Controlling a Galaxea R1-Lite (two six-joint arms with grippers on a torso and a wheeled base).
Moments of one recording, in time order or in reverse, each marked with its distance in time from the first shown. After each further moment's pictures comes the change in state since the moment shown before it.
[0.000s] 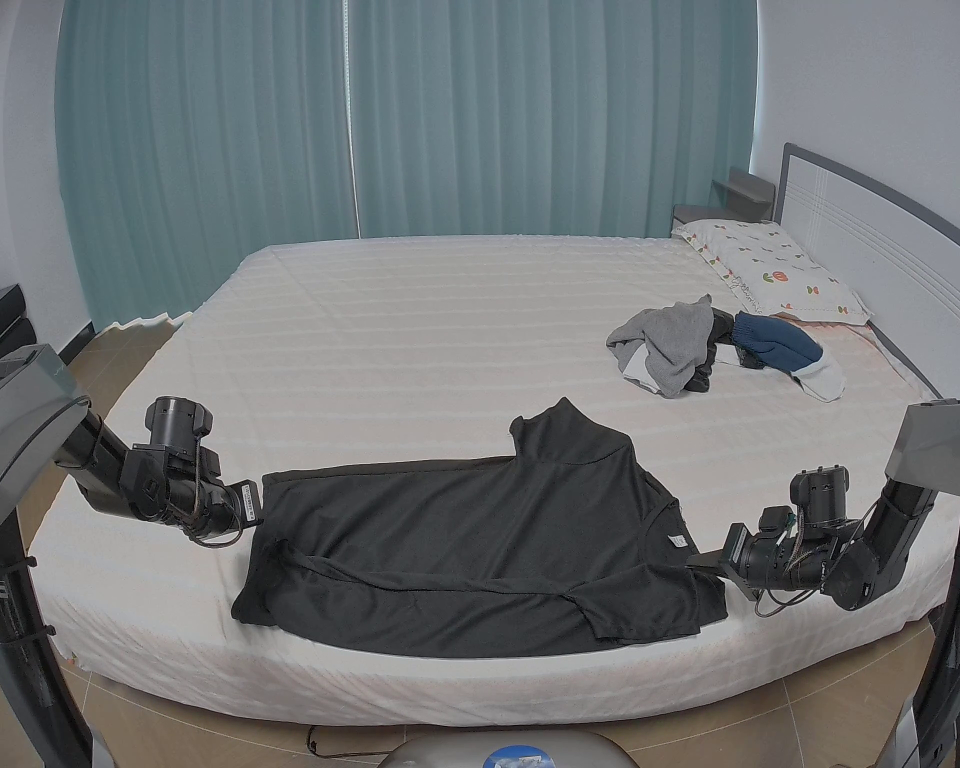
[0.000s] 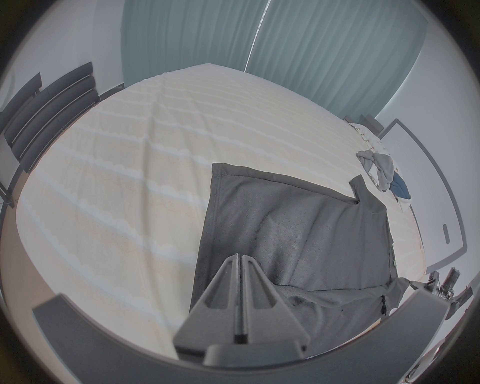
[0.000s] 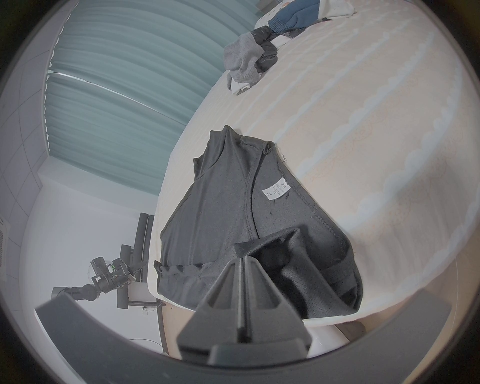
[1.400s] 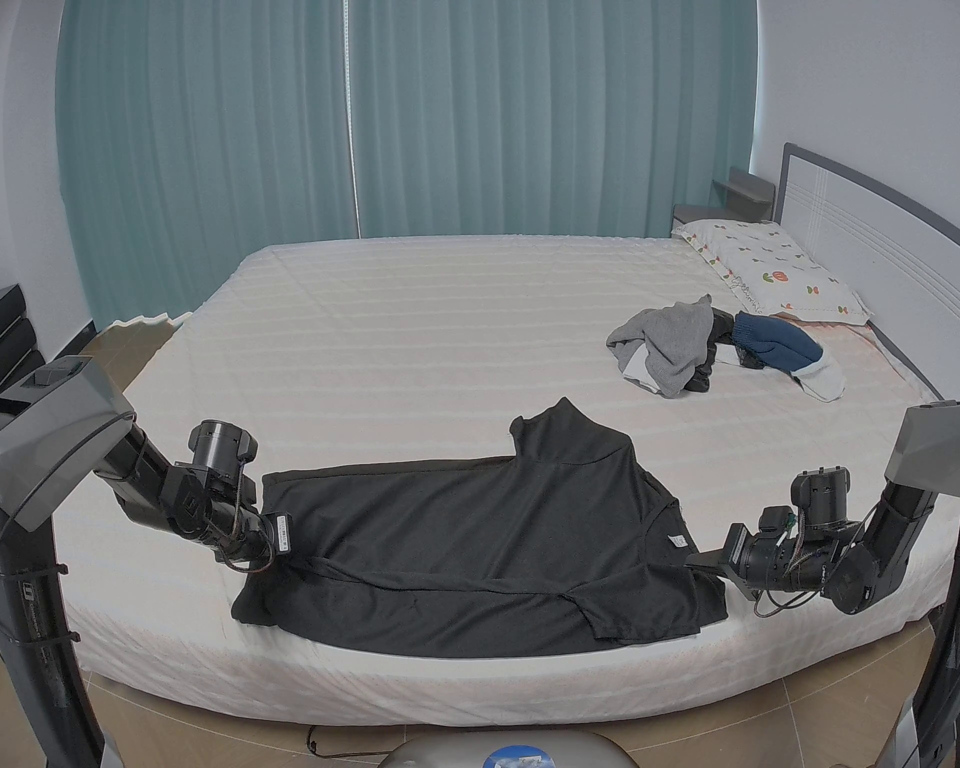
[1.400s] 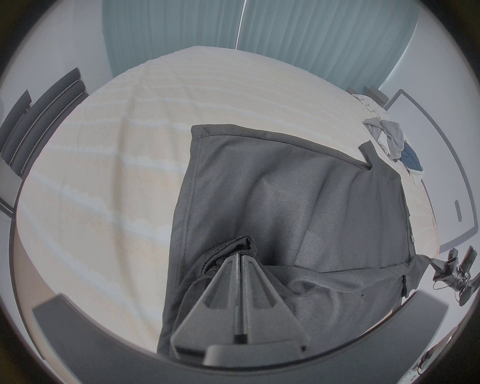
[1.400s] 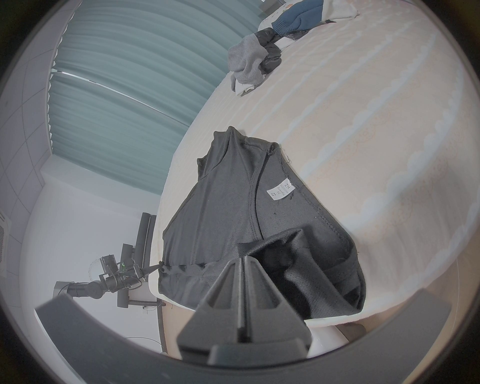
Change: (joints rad) left arm -0.093 0.091 -0.033 0.060 0.086 0.023; right arm 0.006 0.000 0.018 -0.039 0.000 0.002
